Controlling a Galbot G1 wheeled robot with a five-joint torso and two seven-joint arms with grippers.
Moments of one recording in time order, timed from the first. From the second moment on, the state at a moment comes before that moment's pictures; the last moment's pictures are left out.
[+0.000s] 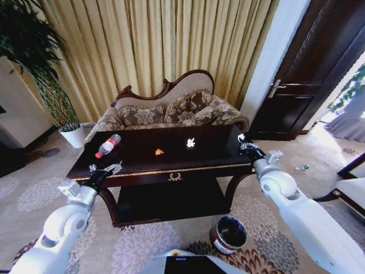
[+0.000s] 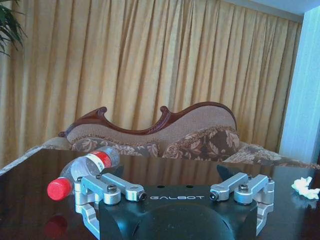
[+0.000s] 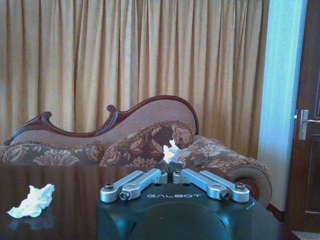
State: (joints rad) left arm 1.53 -0.97 -0.77 -2.21 -0.79 0.22 -0.08; right arm -1.15 0.77 0.51 1.97 0.78 -0.24 0.27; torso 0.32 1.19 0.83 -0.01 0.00
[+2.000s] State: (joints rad) left arm 1.54 -1.01 -0.76 -2.20 -0.77 0.20 -0.07; right arm -1.35 0.97 0.52 1.72 0.59 -0.30 0.21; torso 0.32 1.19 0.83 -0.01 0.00
